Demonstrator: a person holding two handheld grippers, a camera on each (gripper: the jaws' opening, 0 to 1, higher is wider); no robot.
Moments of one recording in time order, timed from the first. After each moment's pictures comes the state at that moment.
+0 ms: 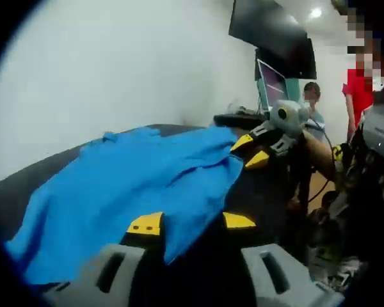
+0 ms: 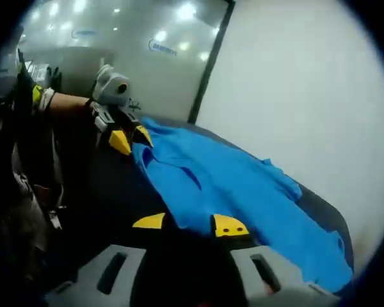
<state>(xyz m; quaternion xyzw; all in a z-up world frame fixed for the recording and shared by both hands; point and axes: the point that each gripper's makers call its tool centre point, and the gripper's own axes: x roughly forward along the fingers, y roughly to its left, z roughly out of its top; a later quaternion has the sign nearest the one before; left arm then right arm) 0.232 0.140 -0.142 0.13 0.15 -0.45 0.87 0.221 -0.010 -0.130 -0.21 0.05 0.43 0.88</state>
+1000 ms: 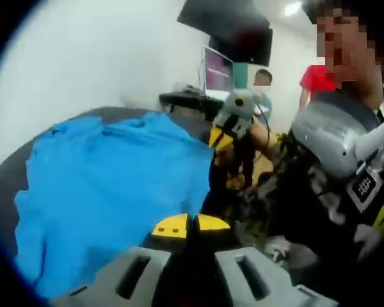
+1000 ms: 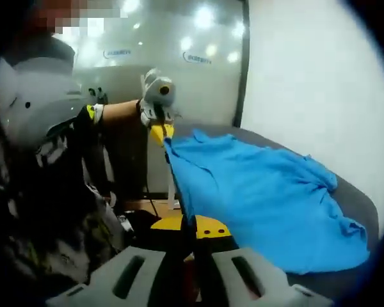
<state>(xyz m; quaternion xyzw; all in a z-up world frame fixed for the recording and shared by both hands) 0.102 0.132 -0.127 0.16 0.25 -0.62 0.73 0.099 -0.024 -0.121 -0.14 0.09 0.56 0.81</state>
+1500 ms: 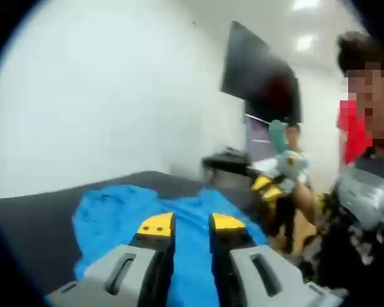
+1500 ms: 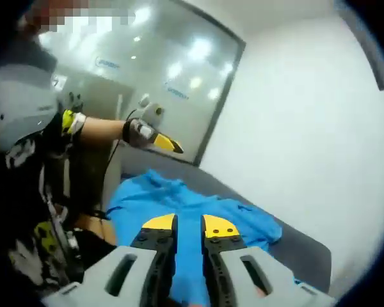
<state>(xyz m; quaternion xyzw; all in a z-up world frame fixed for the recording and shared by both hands) 0.263 0.140 0.019 0.00 0.05 -0.46 0.88 0.165 -0.049 -0.013 -0.15 -0.08 0.44 0.88</state>
